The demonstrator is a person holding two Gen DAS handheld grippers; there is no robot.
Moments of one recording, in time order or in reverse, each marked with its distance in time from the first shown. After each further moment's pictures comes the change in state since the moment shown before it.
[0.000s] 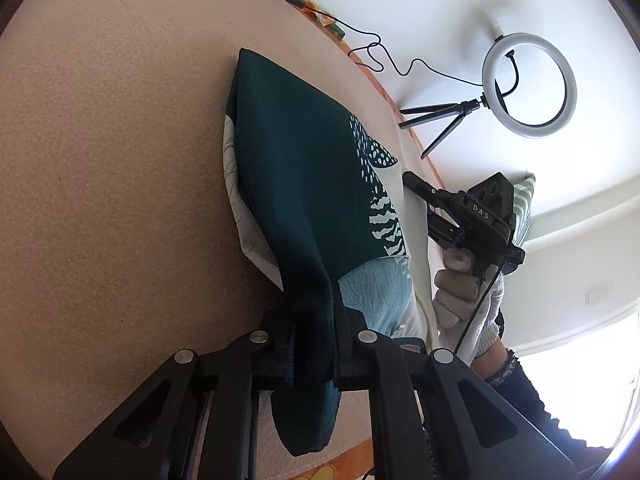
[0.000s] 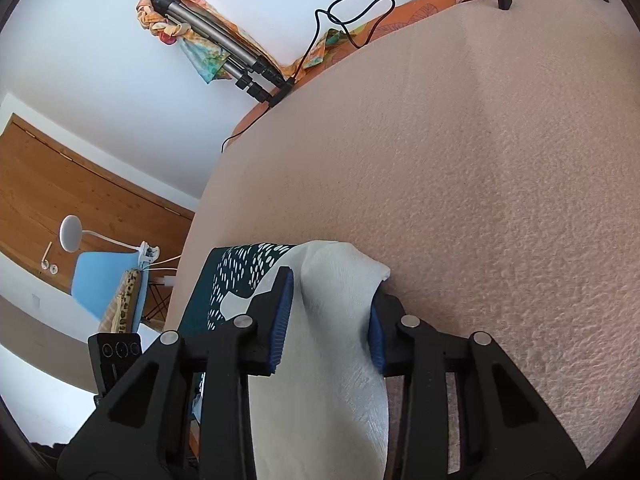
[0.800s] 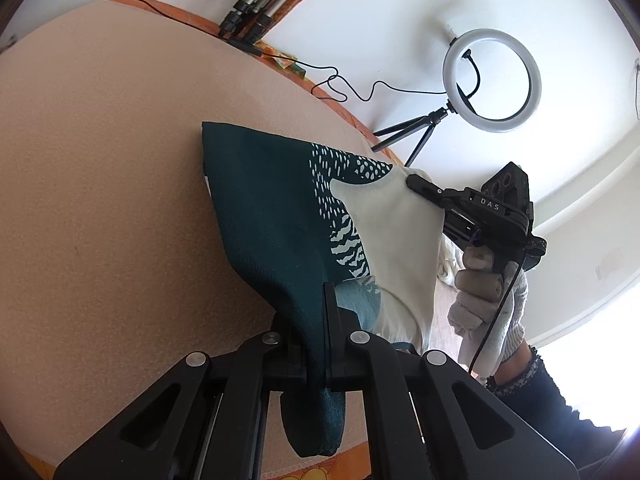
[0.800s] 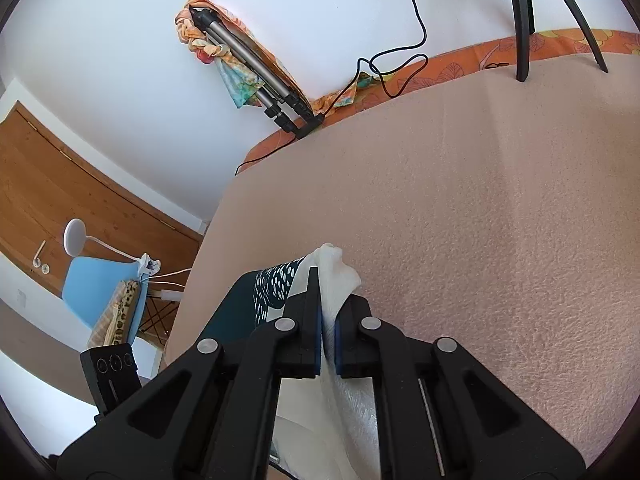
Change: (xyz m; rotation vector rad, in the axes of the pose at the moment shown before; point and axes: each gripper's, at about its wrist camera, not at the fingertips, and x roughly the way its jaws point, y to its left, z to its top) left arm -0.013 -0.019 -0.005 0.142 -0.128 0.007; right arm -0.042 0.056 0.005 -0.060 -0.119 -0.032
